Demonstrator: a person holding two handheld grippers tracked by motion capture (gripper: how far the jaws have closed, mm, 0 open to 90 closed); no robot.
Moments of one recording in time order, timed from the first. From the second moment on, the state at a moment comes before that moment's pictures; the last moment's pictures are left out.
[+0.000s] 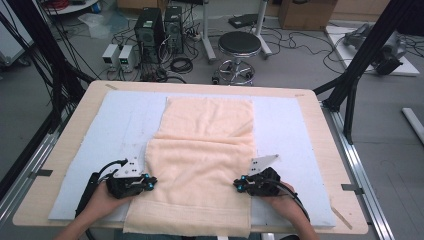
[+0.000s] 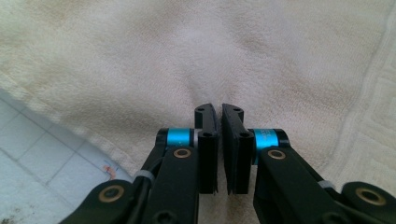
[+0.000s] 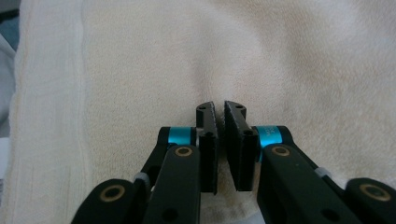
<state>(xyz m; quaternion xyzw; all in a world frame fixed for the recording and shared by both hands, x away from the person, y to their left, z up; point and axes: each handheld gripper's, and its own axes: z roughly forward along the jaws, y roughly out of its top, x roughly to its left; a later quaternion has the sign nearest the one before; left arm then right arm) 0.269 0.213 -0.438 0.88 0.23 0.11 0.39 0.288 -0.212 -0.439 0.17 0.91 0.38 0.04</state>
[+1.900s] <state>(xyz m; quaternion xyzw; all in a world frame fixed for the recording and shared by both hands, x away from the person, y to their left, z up) 0.228 0.210 -0.414 0.88 0.17 0.08 0.43 0.238 -0.217 -0.406 0.12 0.90 0.40 0.07</state>
